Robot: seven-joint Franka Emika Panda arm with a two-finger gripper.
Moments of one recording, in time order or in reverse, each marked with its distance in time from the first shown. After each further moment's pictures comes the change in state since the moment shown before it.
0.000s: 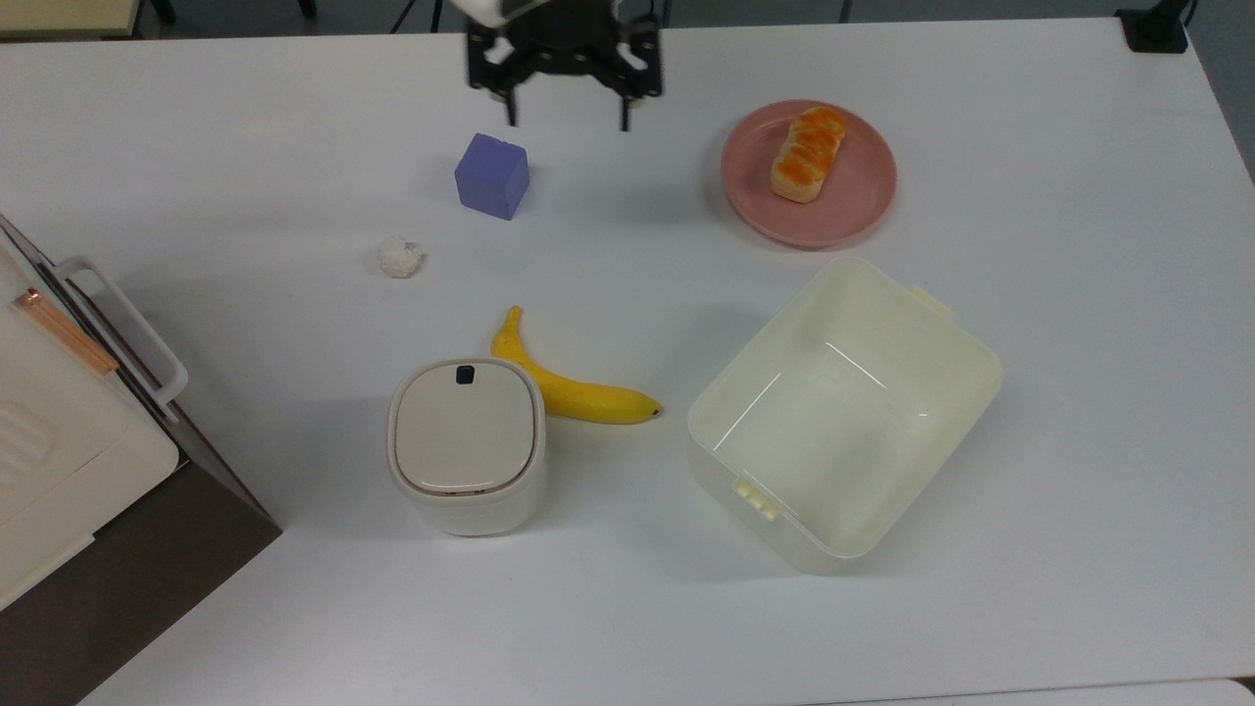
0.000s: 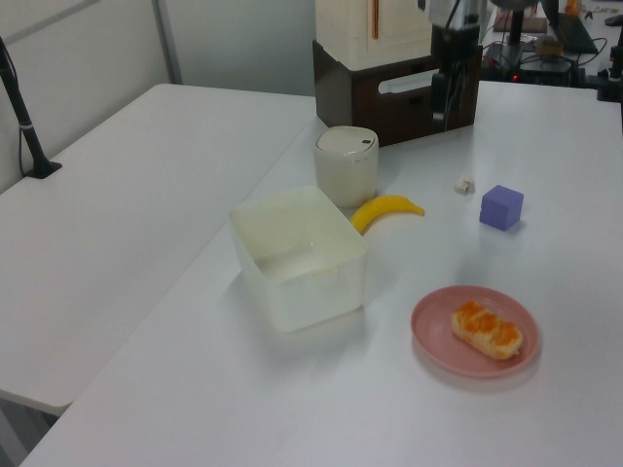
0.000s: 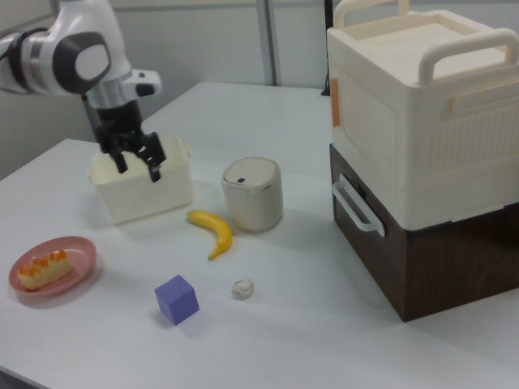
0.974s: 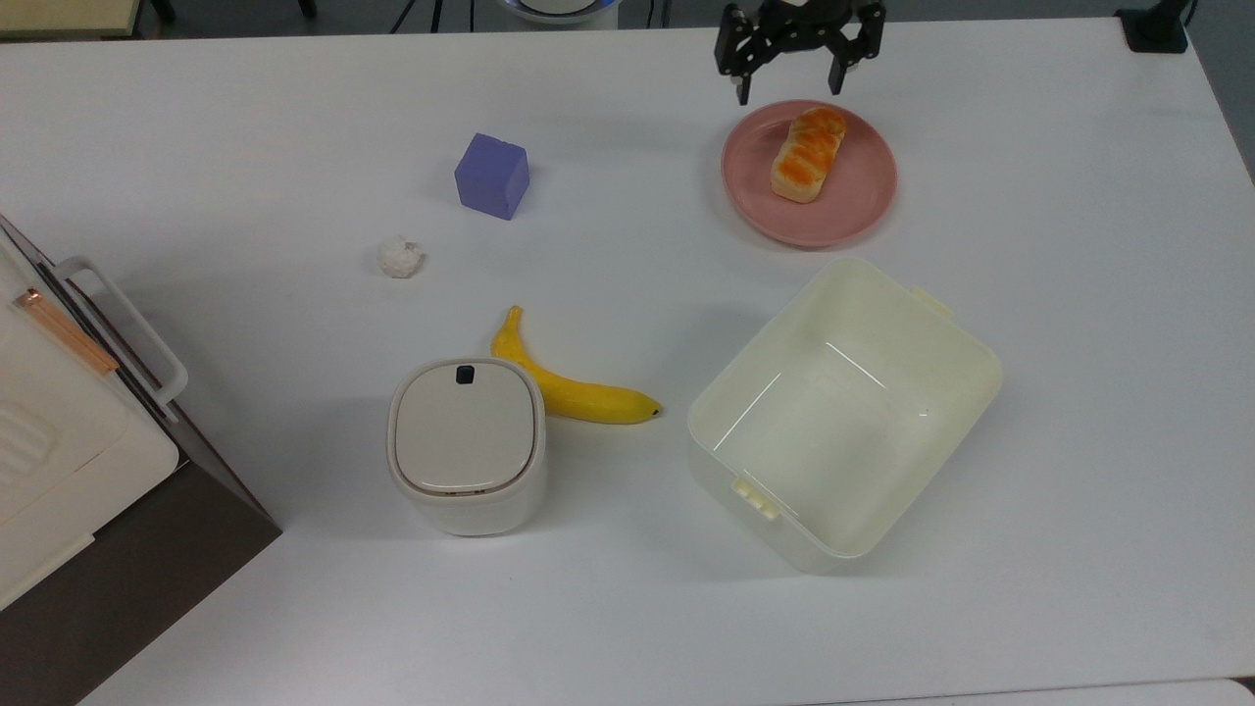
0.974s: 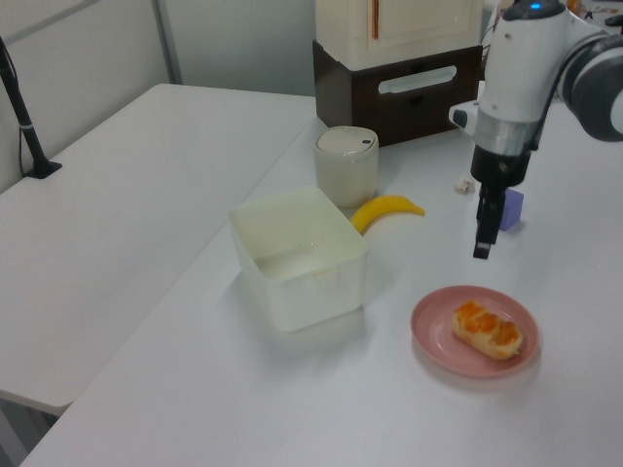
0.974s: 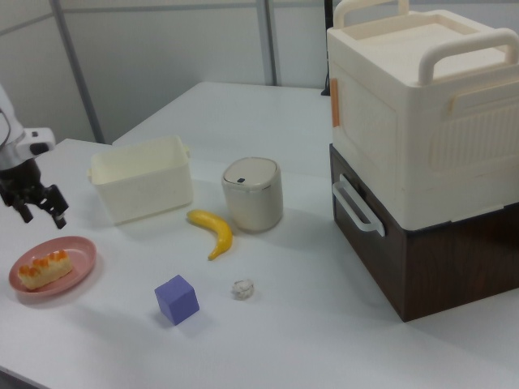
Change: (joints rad) arm 0.012 -0.145 0.400 -0.416 0.000 0.316 0.237
